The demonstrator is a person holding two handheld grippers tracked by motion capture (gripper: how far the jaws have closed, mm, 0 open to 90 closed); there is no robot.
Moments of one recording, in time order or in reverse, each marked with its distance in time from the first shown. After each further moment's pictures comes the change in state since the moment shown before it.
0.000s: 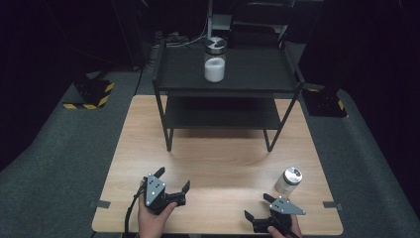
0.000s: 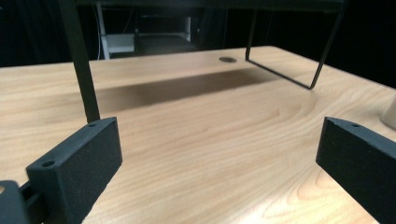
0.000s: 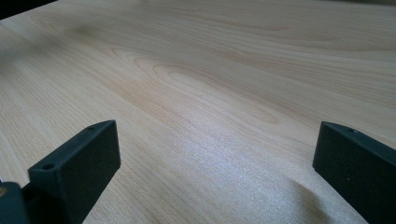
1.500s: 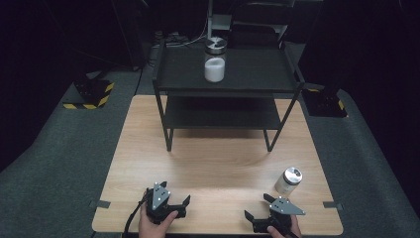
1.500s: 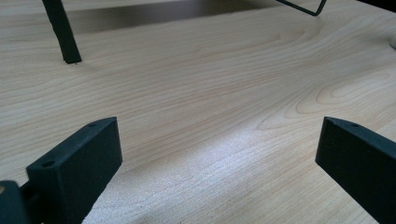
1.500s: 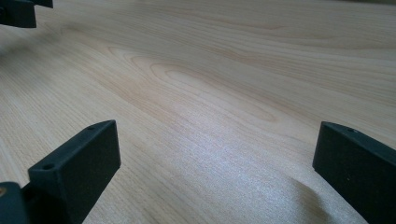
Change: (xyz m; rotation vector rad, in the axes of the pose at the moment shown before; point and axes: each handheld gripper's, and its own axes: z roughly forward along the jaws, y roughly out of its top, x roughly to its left) left arm 0.001 -0.002 0.003 0.215 -0.033 -0.021; right arm 0.002 0.000 0.001 0.003 -0.013 0.000
